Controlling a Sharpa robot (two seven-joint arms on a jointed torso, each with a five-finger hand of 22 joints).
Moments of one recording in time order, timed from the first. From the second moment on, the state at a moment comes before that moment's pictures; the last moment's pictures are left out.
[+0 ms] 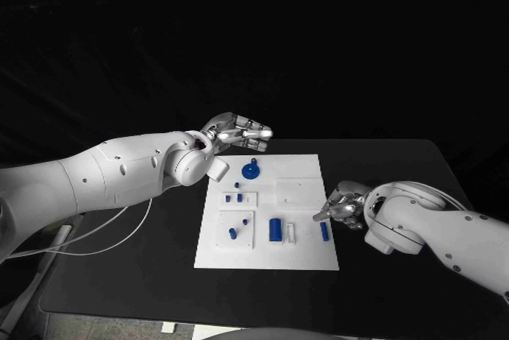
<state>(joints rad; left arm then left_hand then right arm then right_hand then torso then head) 1.26 -0.77 -0.08 1.26 -0.25 -0.11 0.27 1.30 -0.02 -0.11 -0.05 0.08 0.97 0.16 0.06 0.06 1.09 0.15 0.06 0.06 1.11 0.14 0.06 0.07 0.04 0.95 0.12 0.13 0.08 1.08 -0.70 0.08 1.51 -1.17 -0.03 -0.60 1.16 -0.05 0.24 -0.08 0.12 1.21 0.04 0.06 0.23 1.36 -0.06 0.83 1.19 1.47 -0.11 0.99 1.15 0.06 1.47 -0.13 0.90 1.31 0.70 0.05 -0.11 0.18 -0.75</state>
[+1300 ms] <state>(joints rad) 1.26 -0.78 -0.08 1.27 -0.26 -0.11 0.27 1.29 -0.03 -0.10 -0.04 0.08 0.96 0.16 0.06 0.06 1.08 0.14 0.06 0.06 1.11 0.14 0.06 0.07 0.04 0.95 0.12 0.13 0.08 1.05 -0.59 0.02 1.35 -1.38 0.10 -0.69 1.10 -0.13 0.26 0.08 0.06 1.23 0.03 0.06 0.30 1.37 -0.05 0.86 1.20 1.47 -0.10 1.03 1.18 0.06 1.46 -0.12 0.94 1.31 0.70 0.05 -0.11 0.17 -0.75</state>
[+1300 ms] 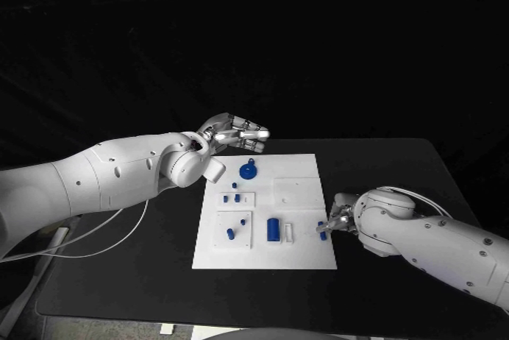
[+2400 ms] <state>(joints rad) 1.26 -0.78 -0.08 1.27 -0.26 -0.10 0.27 1.29 -0.03 -0.10 -0.03 0.08 0.95 0.16 0.06 0.06 1.08 0.14 0.06 0.06 1.11 0.14 0.06 0.07 0.04 0.94 0.13 0.13 0.08 1.05 -0.50 -0.03 1.25 -1.45 0.09 -0.68 1.11 -0.09 0.33 -0.13 0.21 1.19 0.04 0.07 0.82 1.35 -0.03 0.86 1.21 1.46 -0.10 1.02 1.17 0.06 1.46 -0.12 0.91 1.31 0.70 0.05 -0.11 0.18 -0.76</state>
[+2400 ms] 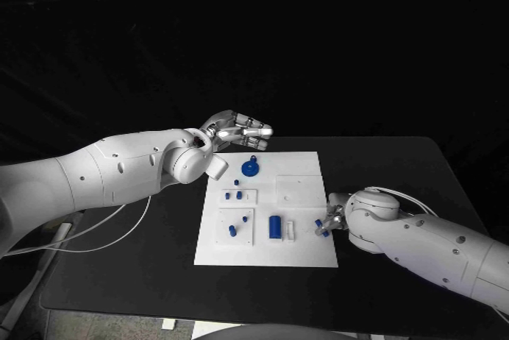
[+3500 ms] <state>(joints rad) 1.26 -0.78 -0.08 1.27 -0.26 -0.09 0.26 1.29 -0.04 -0.10 -0.02 0.08 0.94 0.17 0.06 0.06 1.08 0.14 0.06 0.06 1.11 0.14 0.06 0.07 0.04 0.94 0.13 0.13 0.08 1.05 -0.53 -0.03 1.26 -1.32 0.05 -0.64 1.07 -0.10 0.42 -0.06 0.74 1.16 0.07 0.06 0.92 1.32 -0.01 0.84 1.19 1.46 -0.08 1.02 1.18 0.07 1.46 -0.11 0.97 1.31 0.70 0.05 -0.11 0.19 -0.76</state>
